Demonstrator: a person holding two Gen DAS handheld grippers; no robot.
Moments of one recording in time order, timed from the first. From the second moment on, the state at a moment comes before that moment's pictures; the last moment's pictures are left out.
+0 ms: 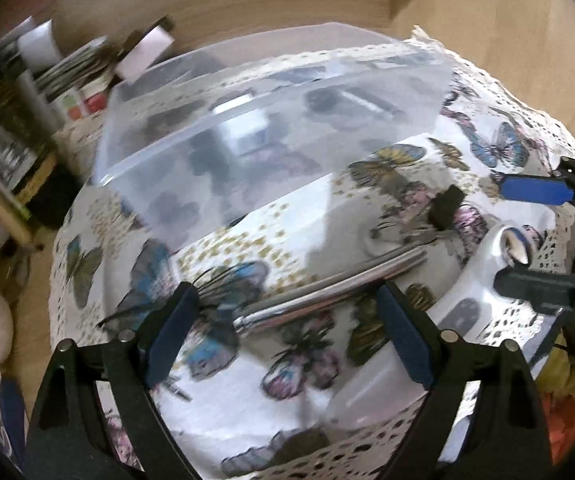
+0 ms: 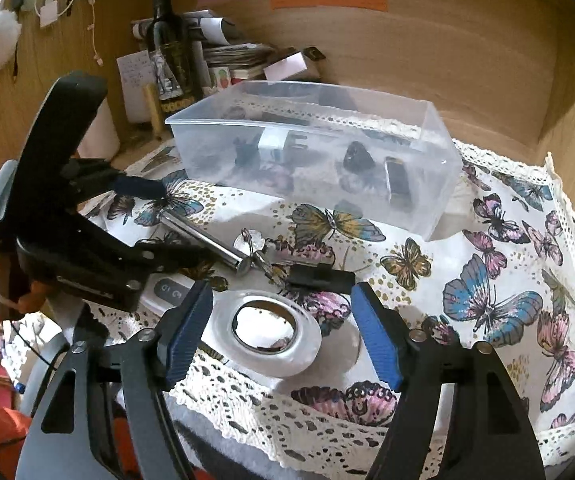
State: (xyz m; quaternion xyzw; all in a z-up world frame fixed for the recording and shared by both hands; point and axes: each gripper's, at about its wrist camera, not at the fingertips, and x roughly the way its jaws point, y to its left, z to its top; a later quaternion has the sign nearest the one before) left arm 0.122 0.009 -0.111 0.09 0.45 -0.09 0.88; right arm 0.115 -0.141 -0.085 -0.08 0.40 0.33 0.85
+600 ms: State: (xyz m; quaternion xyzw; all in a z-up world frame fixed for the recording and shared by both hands) left arm 0.094 0.017 -0.109 0.06 0.45 -0.09 0.89; right arm 0.116 -0.150 -0.089 -0.04 0.40 0.30 0.87
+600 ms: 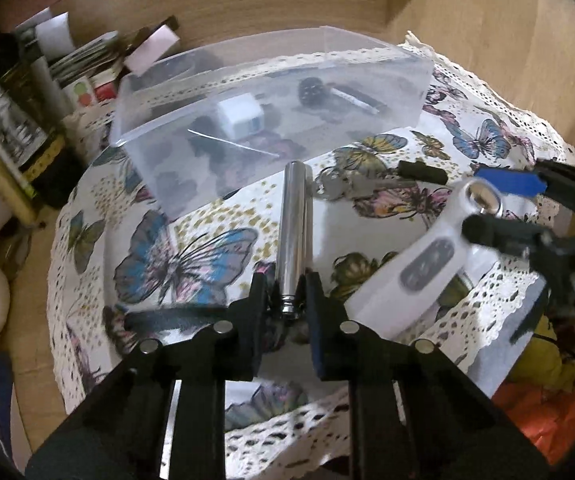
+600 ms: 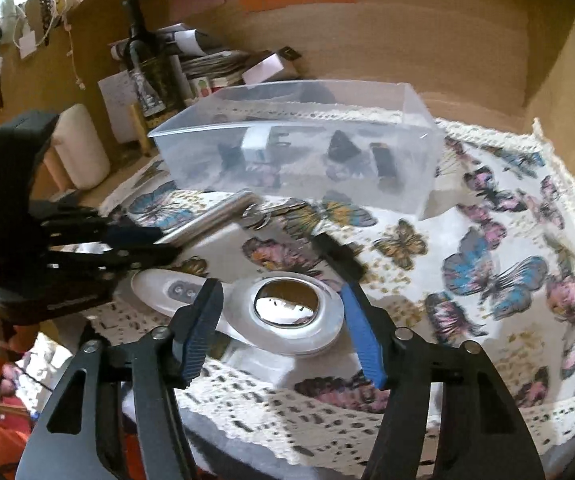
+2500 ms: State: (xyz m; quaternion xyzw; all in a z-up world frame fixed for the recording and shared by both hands) left arm 0.088 0.037 -0.010 0.01 0.31 -0.06 0.95; right arm 0.163 -0.186 -0.001 0.02 0.27 0.21 0.94
